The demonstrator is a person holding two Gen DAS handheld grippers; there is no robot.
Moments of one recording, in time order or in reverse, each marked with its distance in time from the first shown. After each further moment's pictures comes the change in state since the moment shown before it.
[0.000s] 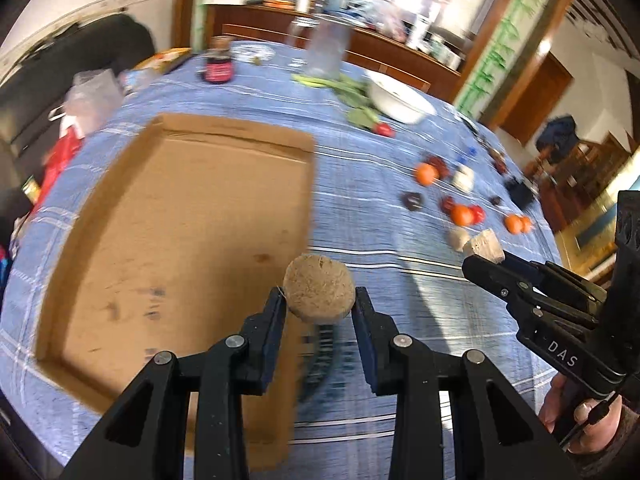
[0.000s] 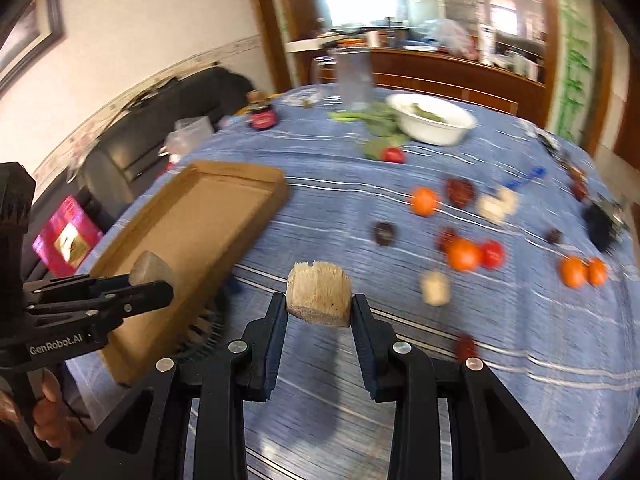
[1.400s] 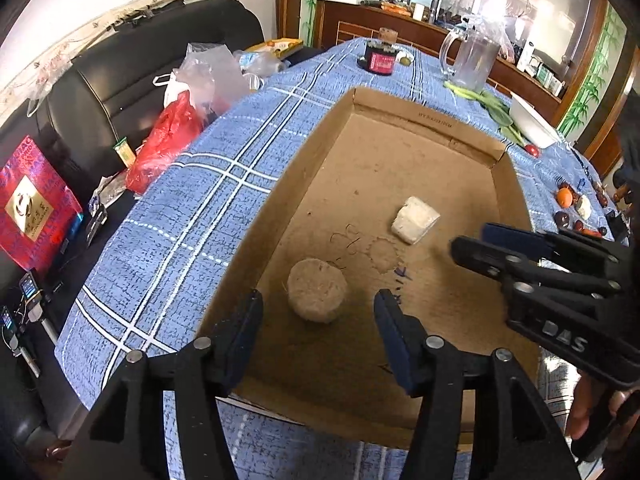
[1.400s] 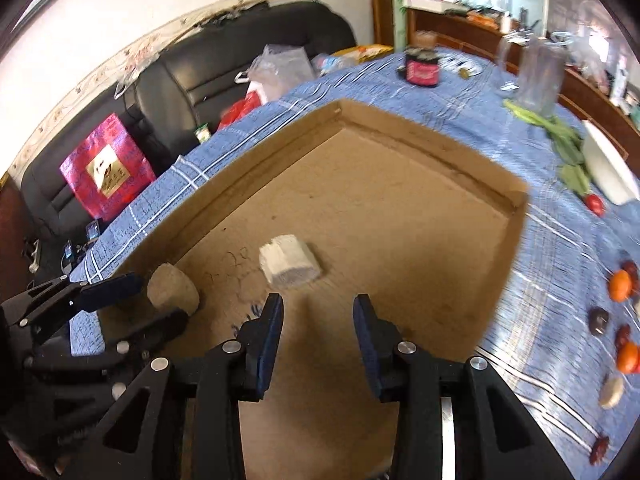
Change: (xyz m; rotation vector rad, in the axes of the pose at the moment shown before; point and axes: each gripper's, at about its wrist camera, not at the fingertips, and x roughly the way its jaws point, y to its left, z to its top) left arm -0.013 0.129 -0.027 -0.133 -0.029 0.282; right arm 0.123 0.151 0.035 -0.218 0.166 0.140
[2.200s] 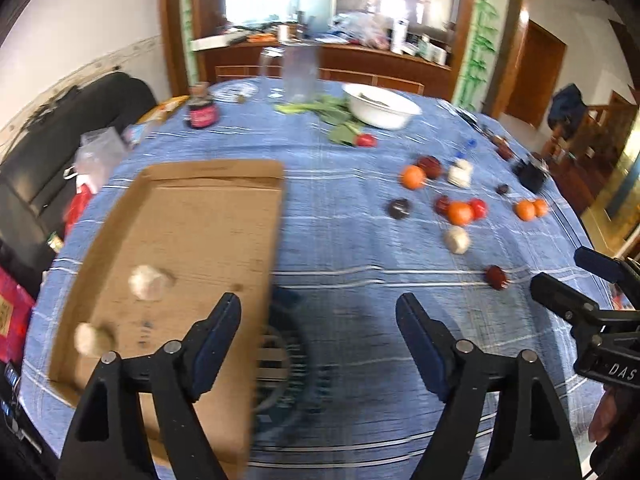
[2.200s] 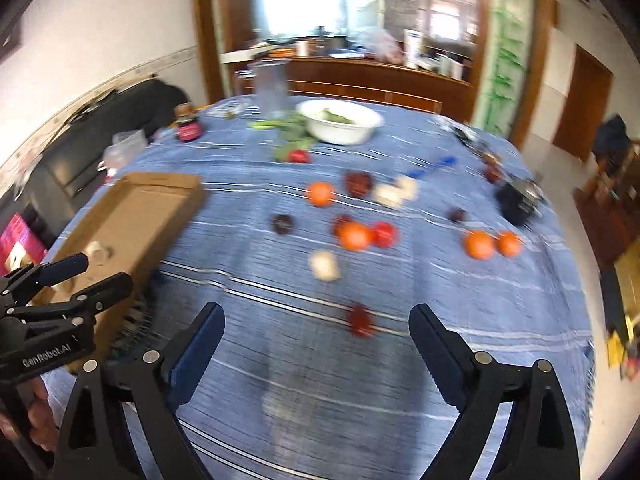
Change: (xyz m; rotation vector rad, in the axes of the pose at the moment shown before) left arm -0.031 -0.204 -0.011 0.297 -0.091 -0.171; right arm -0.183 -0.162 -0.135 0.343 -0.173 -0.410
